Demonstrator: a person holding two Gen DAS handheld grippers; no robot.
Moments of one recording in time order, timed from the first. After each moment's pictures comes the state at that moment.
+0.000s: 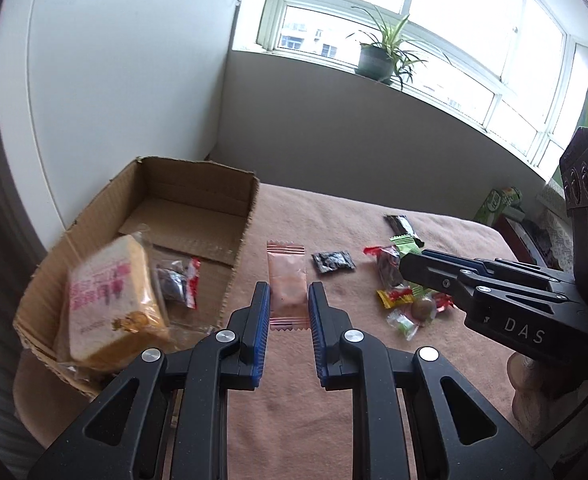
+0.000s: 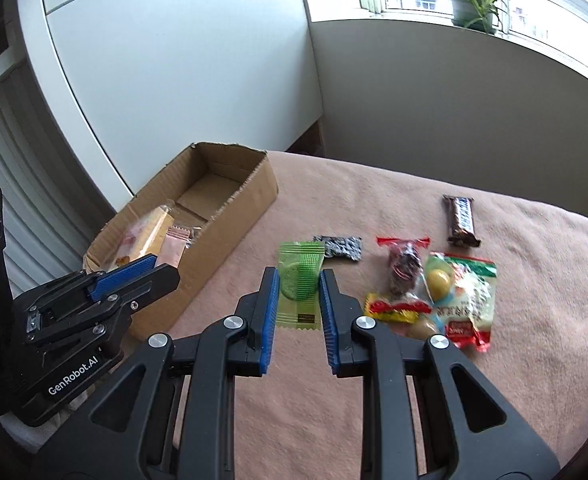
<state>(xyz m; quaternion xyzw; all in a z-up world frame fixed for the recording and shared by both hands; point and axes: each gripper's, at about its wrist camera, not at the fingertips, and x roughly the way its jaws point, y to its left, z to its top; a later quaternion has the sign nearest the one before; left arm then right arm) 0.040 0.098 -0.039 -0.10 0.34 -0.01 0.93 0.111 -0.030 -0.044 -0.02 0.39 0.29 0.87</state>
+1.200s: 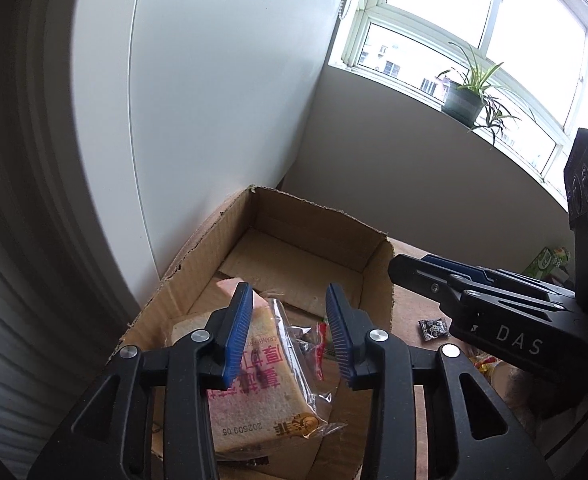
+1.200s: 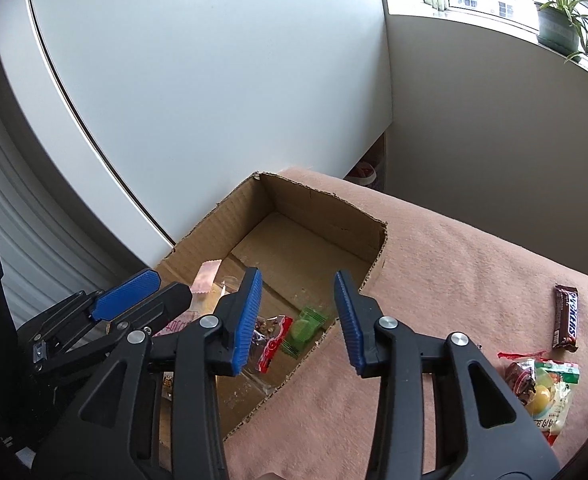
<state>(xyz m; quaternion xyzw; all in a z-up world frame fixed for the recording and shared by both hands) 0.068 0.187 -0.037 -0.15 0.34 0.09 0.93 0.165 0.079 -0.032 -0.04 0.40 0.34 0.85</state>
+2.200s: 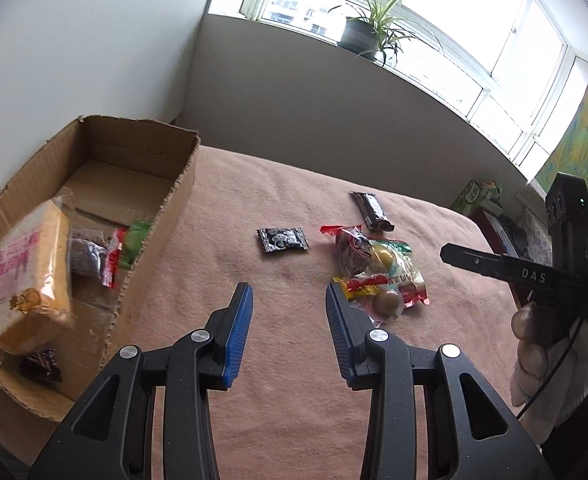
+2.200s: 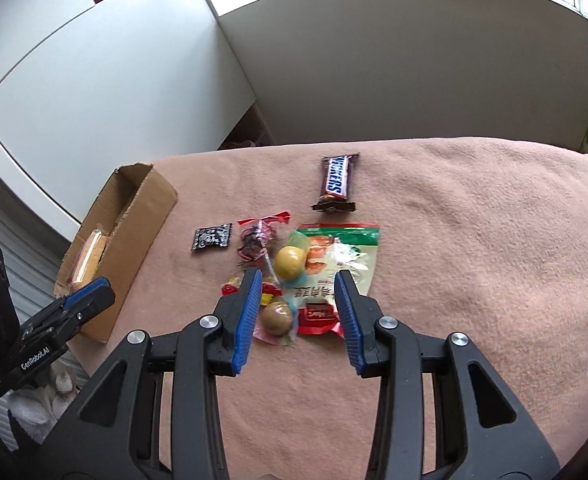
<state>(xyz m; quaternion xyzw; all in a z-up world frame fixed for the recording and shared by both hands) 0.072 0.055 -0.067 -0.15 0.39 -0.06 0.91 0.166 -0.184 -0.073 0.07 0.46 0.22 0.86</state>
